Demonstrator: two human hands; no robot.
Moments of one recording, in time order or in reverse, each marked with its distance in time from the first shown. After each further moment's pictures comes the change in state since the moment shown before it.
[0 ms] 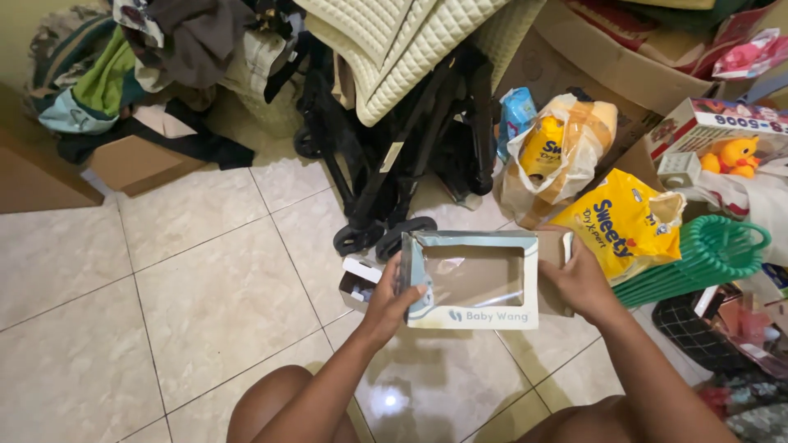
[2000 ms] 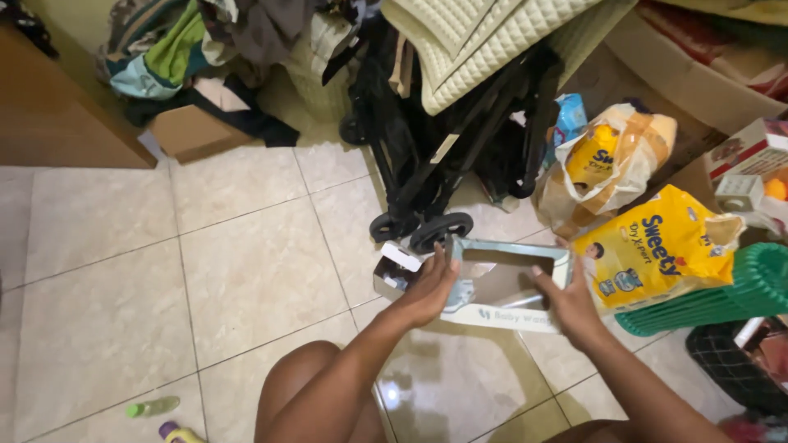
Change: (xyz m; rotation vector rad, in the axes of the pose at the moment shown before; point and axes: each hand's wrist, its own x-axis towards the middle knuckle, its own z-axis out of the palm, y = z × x) left_hand 0.010 -0.003 -0.017 0.632 -0.103 -0.045; right_hand -0.024 -0.004 0.080 0.070 0.048 -0.251
